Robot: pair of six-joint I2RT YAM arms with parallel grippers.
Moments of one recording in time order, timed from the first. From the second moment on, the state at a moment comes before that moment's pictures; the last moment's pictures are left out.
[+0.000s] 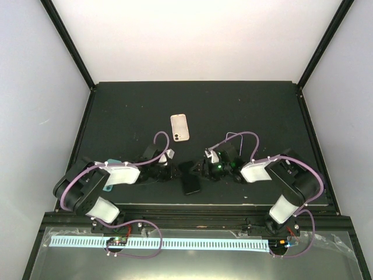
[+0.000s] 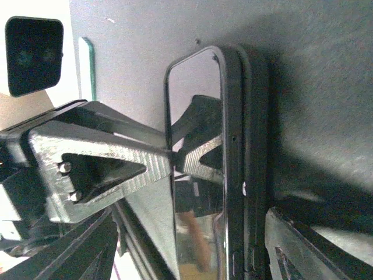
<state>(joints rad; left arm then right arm) -0.58 1.50 0.46 0.12 0.50 -0.76 0.68 1.65 0.53 0.38 -0.65 0.94</state>
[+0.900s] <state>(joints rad) -0.58 1.38 0.39 0.09 0.45 -0.79 0.69 1.74 0.46 0.74 -0.81 1.12</state>
